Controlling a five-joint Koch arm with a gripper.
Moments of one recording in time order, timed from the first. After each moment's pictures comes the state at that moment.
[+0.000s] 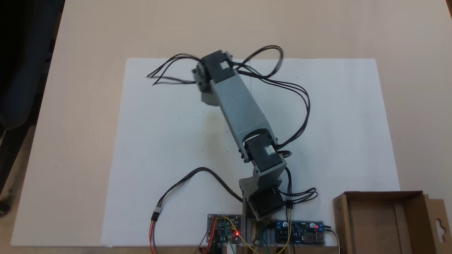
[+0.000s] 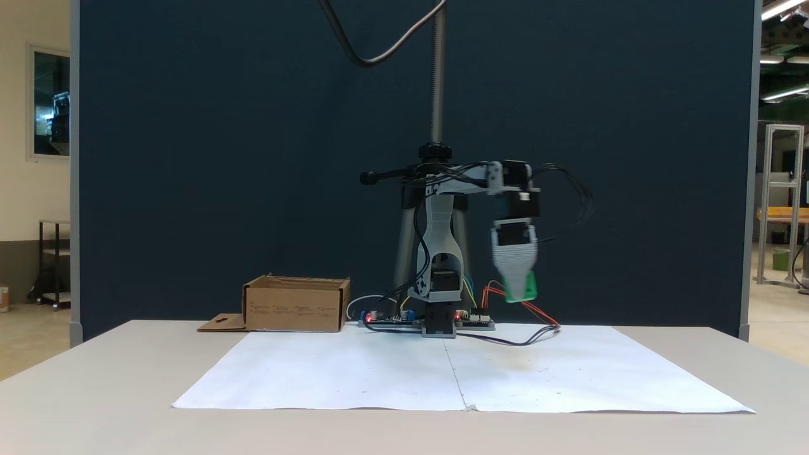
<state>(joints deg) -23.3 87.3 55.5 79.7 33.8</state>
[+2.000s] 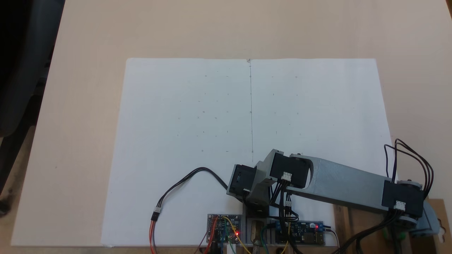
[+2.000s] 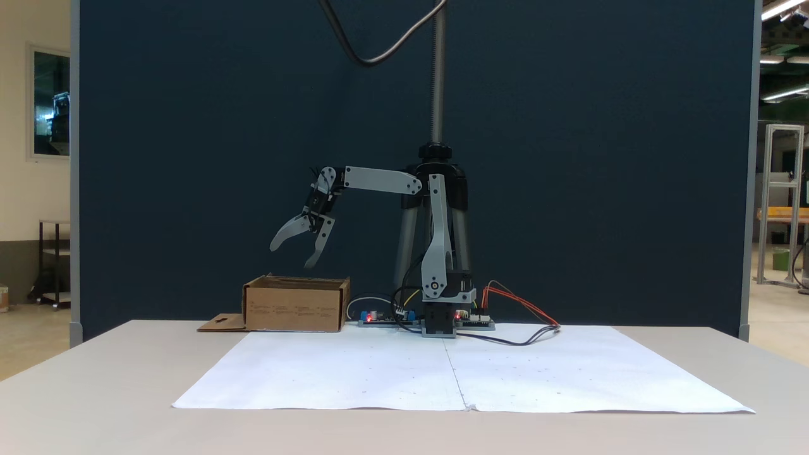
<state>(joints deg) 105.7 84.6 49.9 67.9 -25.0</state>
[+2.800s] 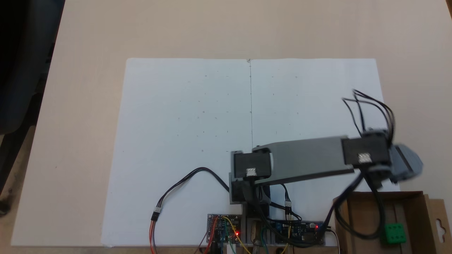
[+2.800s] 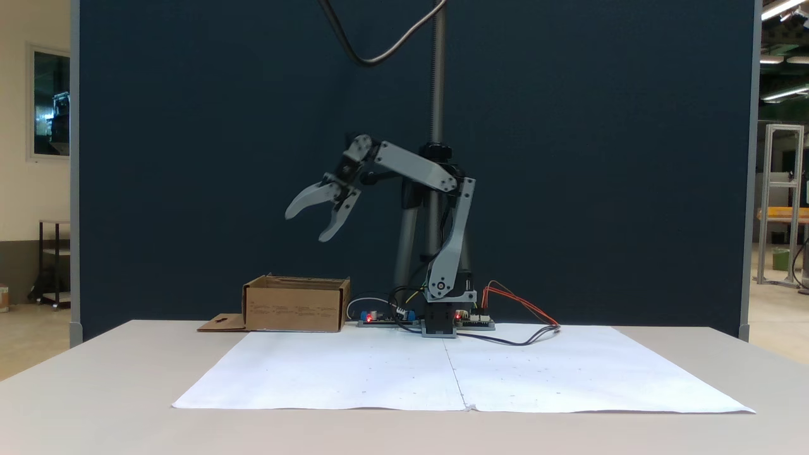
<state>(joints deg) 84.2 103.8 49.9 81.3 -17.8</state>
